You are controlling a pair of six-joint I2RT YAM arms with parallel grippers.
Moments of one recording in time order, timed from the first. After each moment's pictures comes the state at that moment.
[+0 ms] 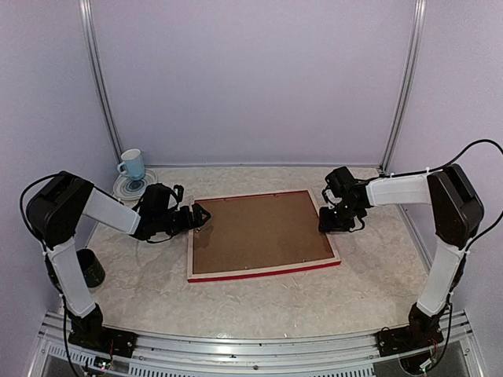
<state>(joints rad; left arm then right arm) -0.40 1.86 0.81 0.43 0.21 -0.58 0.45 1.84 1.15 -0.42 0.01 0.35</state>
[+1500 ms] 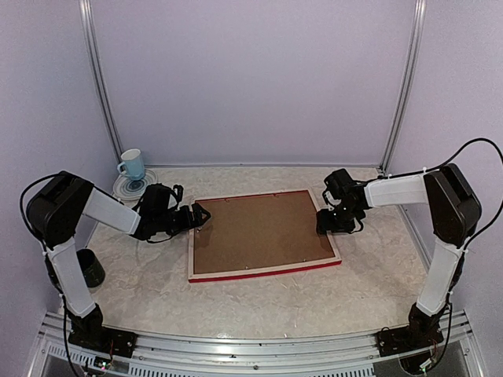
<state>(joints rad) -0.40 1.86 0.81 0.43 0.22 -0.59 0.46 1.86 1.15 -0.41 0.05 0.34</state>
